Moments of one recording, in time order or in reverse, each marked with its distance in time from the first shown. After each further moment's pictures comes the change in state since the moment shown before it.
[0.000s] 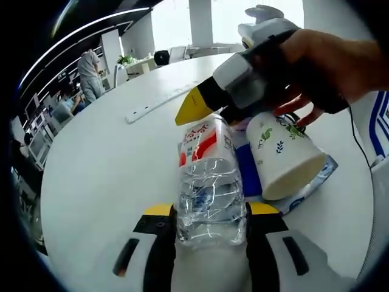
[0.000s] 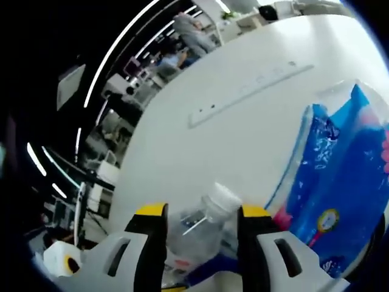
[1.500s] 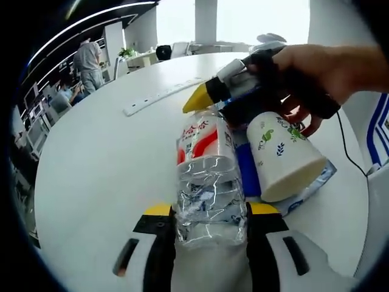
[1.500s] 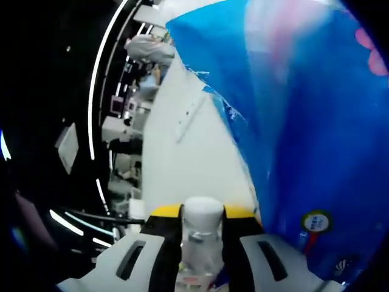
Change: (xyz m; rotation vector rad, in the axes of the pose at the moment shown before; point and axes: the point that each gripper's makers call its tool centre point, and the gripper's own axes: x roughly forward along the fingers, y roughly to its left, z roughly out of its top) left arm 0.003 -0.002 -0.004 -0.058 0.021 -0.029; right arm 0.014 -0.014 0.014 0.415 -0.027 0.113
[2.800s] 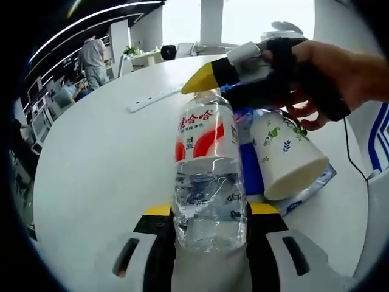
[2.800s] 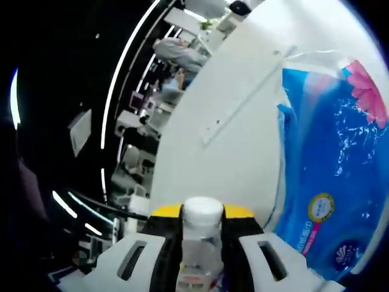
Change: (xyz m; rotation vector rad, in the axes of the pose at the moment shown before) left arm -0.001 0.002 -0.003 -0.034 -0.011 0.014; right arm -0.020 0.039 -0.010 -0.174 -0.068 0.083
